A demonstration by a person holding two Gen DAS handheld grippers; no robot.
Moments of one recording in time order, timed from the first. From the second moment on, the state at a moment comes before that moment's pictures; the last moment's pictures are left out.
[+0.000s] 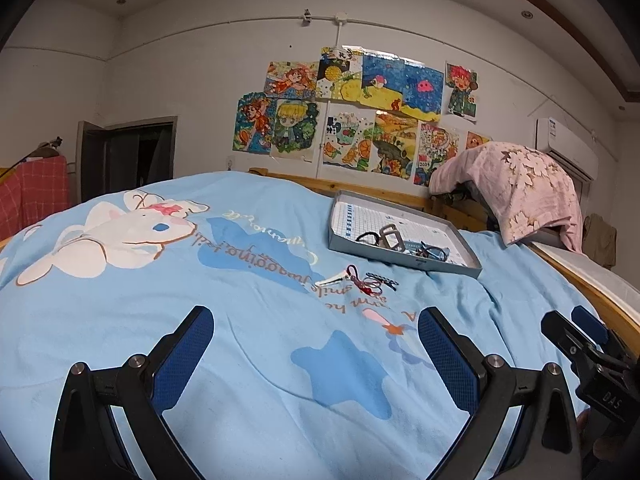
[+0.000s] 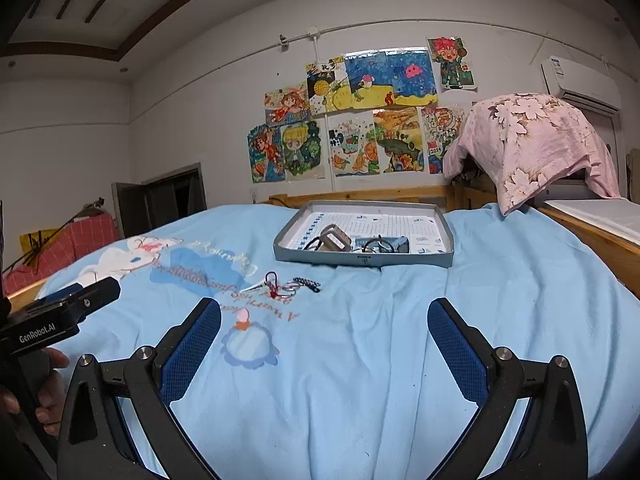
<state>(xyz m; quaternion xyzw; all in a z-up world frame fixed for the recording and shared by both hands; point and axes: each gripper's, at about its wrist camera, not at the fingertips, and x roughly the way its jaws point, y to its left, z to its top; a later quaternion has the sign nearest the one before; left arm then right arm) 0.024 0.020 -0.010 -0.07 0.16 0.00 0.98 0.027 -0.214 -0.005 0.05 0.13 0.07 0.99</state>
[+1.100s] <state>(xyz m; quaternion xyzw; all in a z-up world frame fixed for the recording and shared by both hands) 0.232 0.044 0.017 -0.04 0.20 0.01 0.98 0.199 -0.190 0.044 -0.03 0.11 0.11 0.99</state>
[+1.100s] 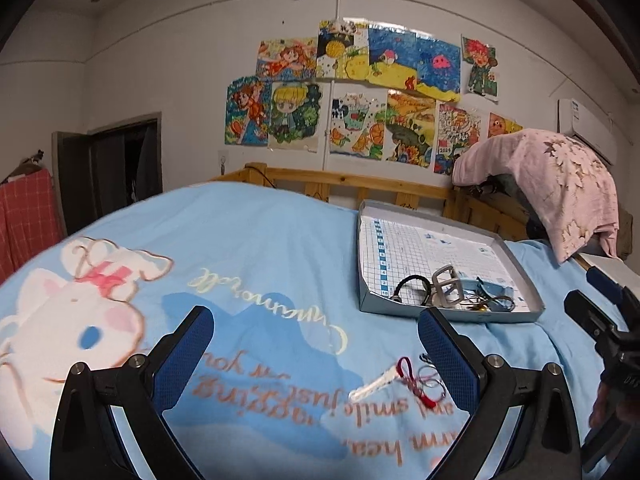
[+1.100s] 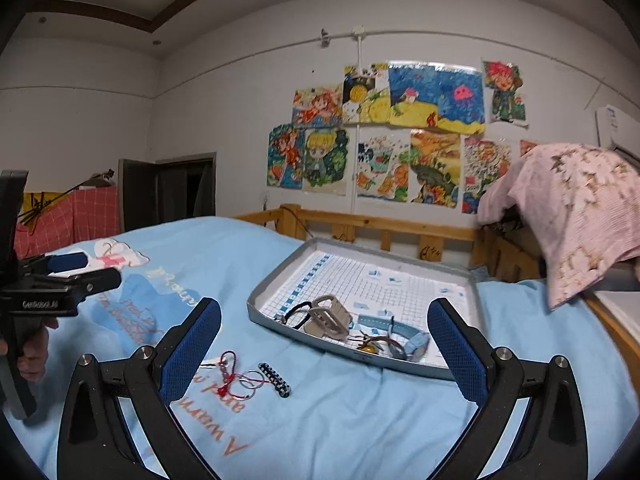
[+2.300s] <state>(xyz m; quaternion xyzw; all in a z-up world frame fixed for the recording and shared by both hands) 0.288 0.003 -0.086 0.04 0.34 -0.15 0.93 0.292 -0.164 -0.064 -0.03 0.28 0.23 0.93</state>
